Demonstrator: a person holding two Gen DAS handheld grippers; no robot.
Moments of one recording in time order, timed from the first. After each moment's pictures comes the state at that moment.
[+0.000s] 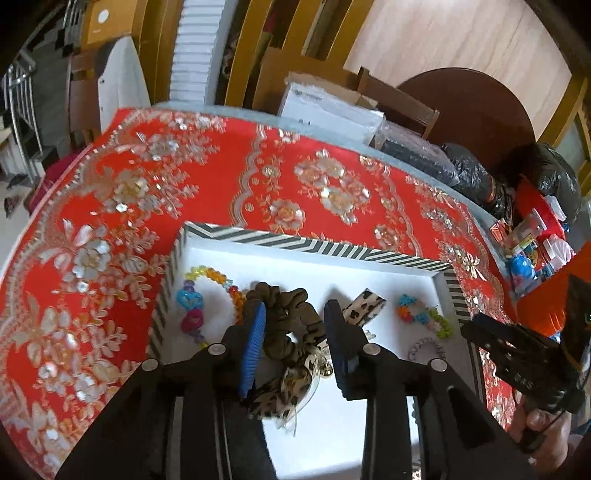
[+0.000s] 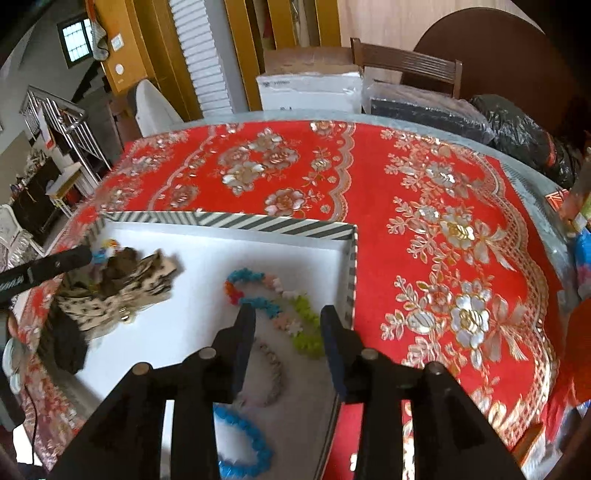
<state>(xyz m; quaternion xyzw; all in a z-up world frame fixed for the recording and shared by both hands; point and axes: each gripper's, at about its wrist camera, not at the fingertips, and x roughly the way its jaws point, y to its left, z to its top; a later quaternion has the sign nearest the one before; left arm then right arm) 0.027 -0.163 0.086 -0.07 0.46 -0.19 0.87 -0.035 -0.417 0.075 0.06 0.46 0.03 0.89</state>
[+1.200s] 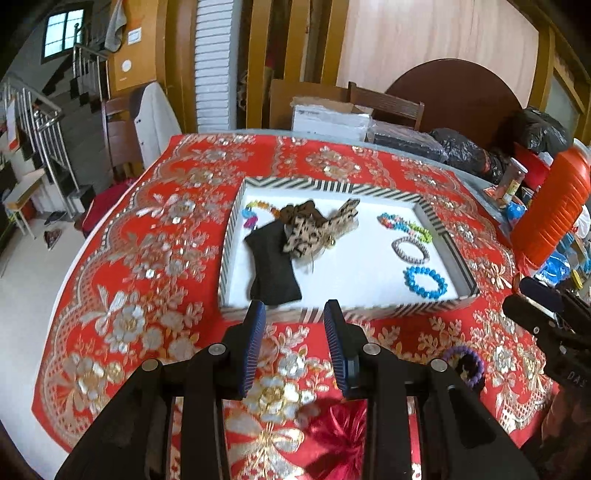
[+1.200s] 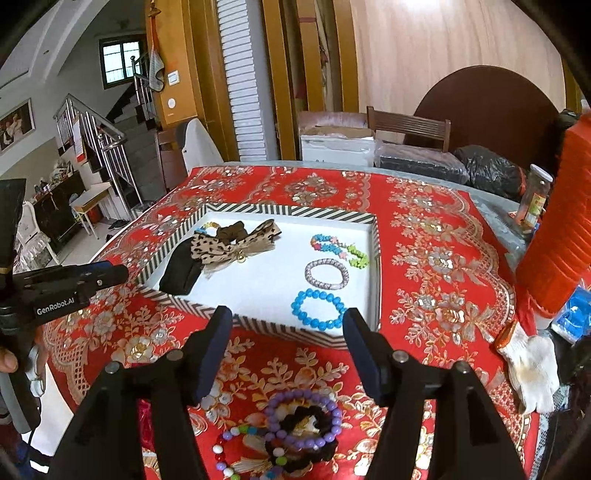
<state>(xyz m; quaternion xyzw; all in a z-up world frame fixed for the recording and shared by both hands) -0.158 -0.124 0.110 0.00 0.41 -0.14 0.90 -0.232 -0.340 0.132 0.03 0.35 0.04 0.93</state>
